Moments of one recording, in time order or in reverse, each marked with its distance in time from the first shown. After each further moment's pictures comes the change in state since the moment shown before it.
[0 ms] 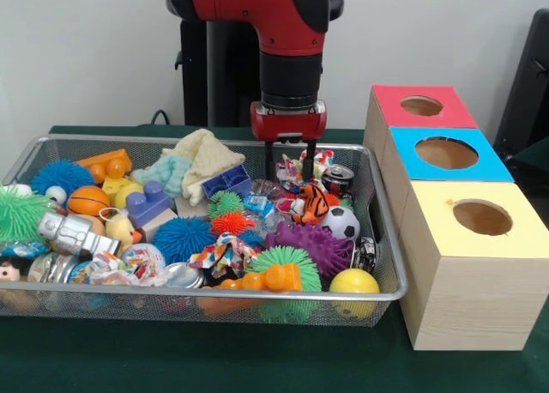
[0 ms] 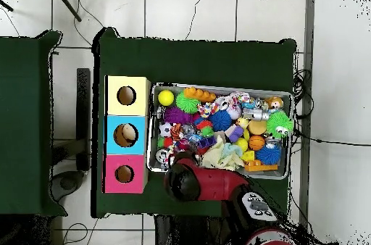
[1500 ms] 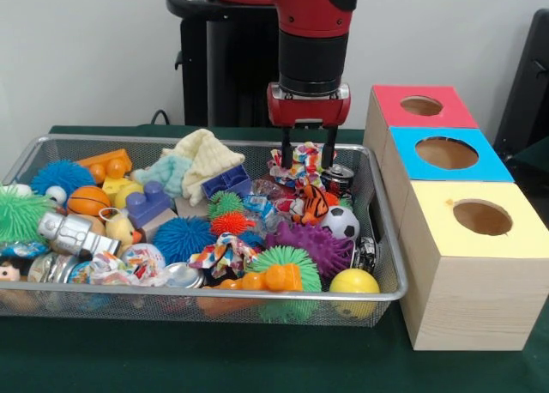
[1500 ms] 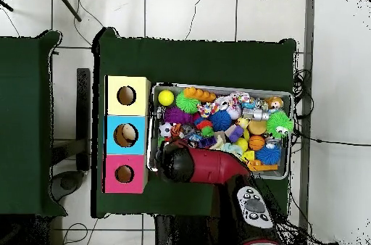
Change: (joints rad) arm 0.067 -0.102 0.003 -0.096 0.143 0.305 0.000
